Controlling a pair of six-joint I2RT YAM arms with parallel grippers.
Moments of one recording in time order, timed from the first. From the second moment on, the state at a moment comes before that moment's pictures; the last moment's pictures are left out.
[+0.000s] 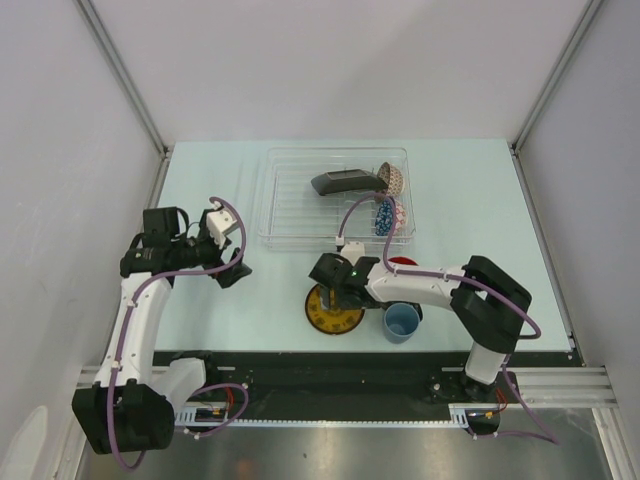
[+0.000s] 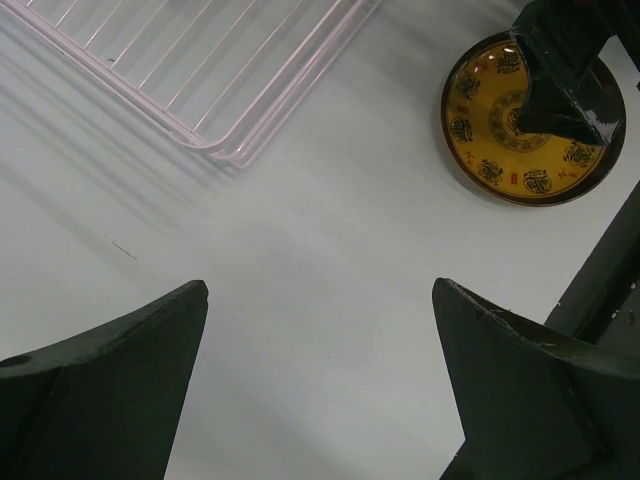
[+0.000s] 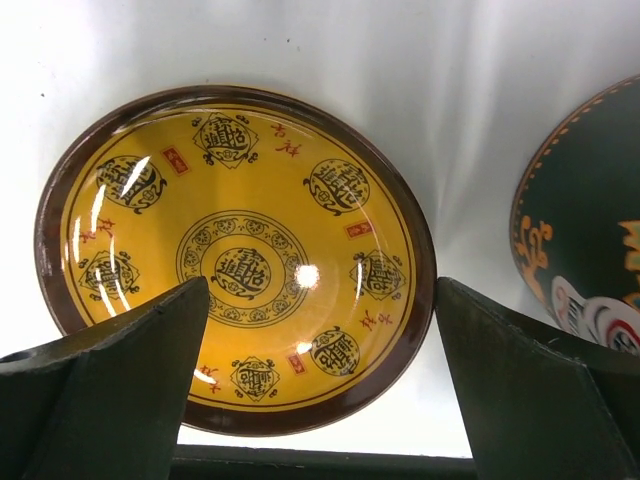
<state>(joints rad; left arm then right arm) 0.08 1.00 0.90 -0.79 0.78 0.73 1.05 1.75 1.12 -0.63 0.39 0.96</state>
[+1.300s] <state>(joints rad) -0.28 1.01 0.72 -0.94 0.55 1.14 1.00 1.84 1.21 -0.52 0.07 0.90</state>
